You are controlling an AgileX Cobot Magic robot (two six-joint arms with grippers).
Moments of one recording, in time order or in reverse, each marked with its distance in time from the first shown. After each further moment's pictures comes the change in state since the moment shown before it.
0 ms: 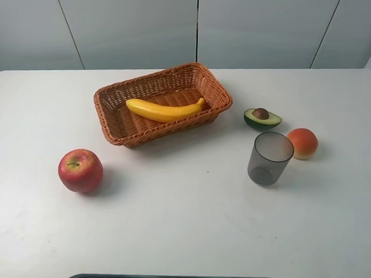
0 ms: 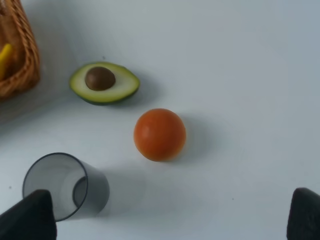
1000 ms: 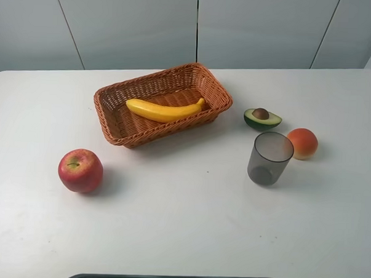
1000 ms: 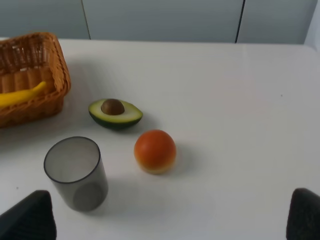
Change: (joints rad) left arm 0.000 0.000 0.000 0.000 0.000 0.000; right arm 0.000 -0.743 0.174 -0.024 0.166 -0.039
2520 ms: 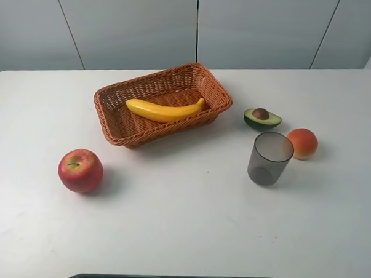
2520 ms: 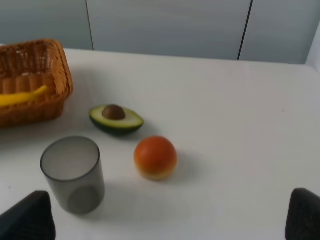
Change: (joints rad) left arm 0.000 0.000 0.000 0.000 0.000 0.000; right arm -0.003 -0.111 0.127 0.020 -0.051 -0.055
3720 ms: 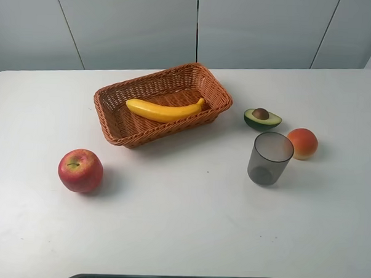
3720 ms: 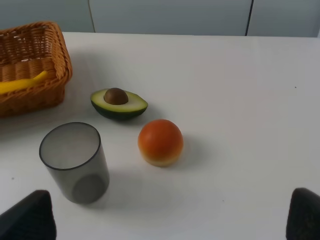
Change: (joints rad) left arm 0.000 0.000 0.000 0.000 0.000 0.000; right arm 0.064 0.000 0.052 -0.051 -0.025 0.092
